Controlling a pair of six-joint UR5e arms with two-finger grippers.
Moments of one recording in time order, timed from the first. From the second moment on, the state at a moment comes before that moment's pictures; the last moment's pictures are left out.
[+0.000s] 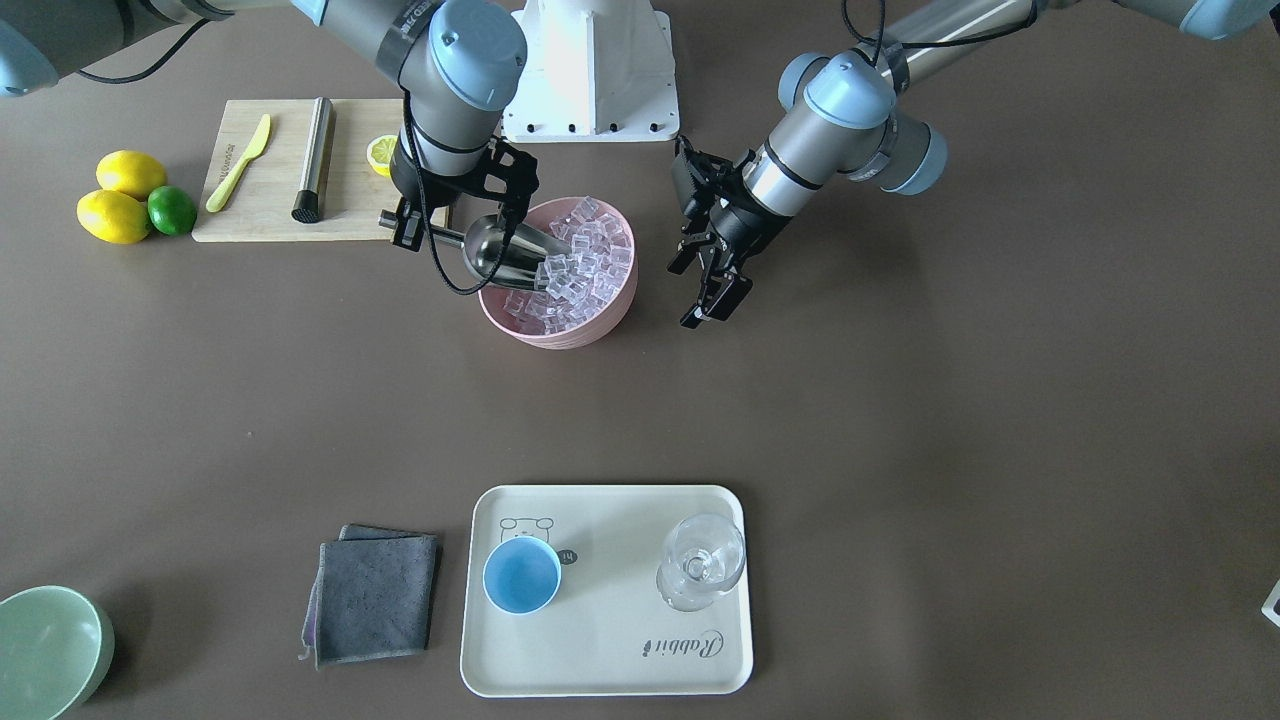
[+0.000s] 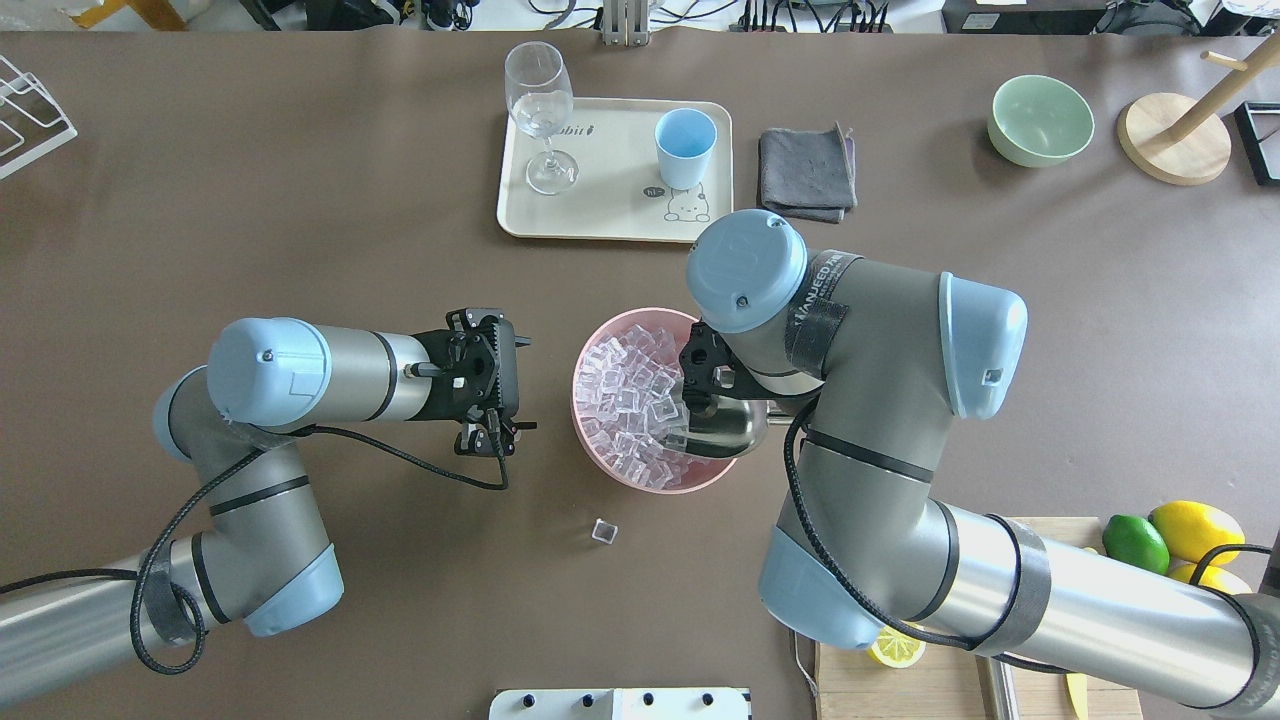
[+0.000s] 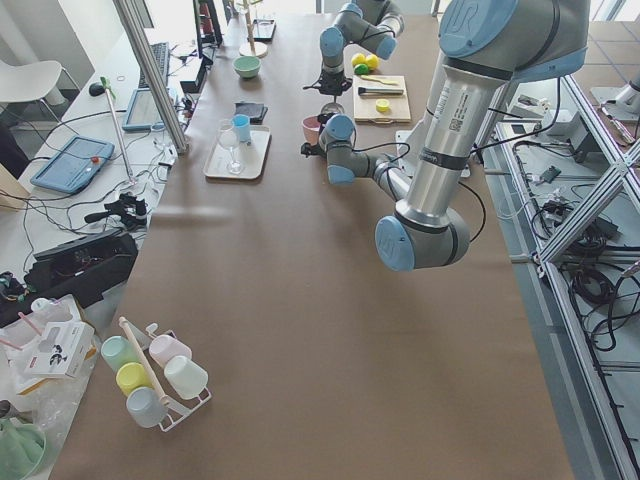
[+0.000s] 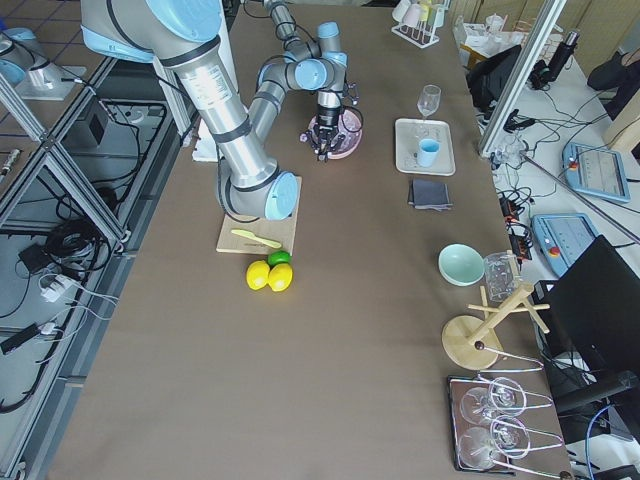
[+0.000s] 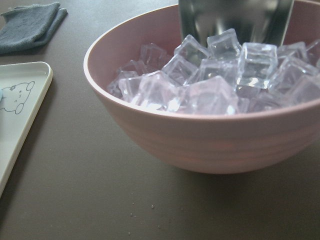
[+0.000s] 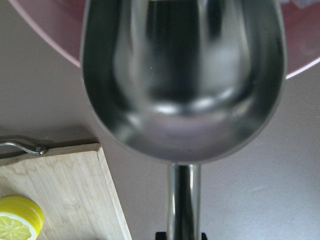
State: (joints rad) left arm -0.49 -1.99 -1.62 -2.44 -1.78 0.17; right arm 0.50 -0.88 1.86 -2.29 1.80 -0.34
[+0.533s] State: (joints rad) left arm -0.49 -1.99 -1.62 -2.44 -1.78 0.17; right arm 0.51 -0.87 1.78 -2.19 1.79 -0.33
